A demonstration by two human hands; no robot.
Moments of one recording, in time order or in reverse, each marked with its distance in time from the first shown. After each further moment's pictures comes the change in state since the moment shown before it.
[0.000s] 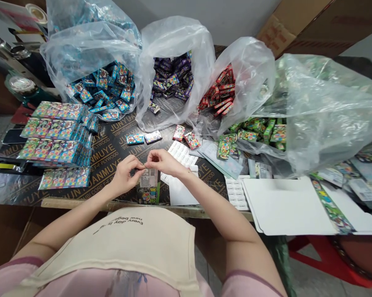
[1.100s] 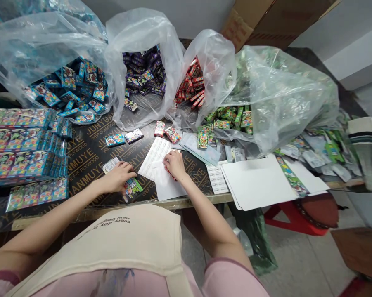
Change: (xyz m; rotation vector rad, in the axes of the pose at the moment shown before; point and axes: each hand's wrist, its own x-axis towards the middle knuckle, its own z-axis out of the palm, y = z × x) left_hand 0.002 -0.058 0.016 0.467 -0.910 0.191; right_hand -0.055 0.121 -0.059 -0.959 0.574 0.128
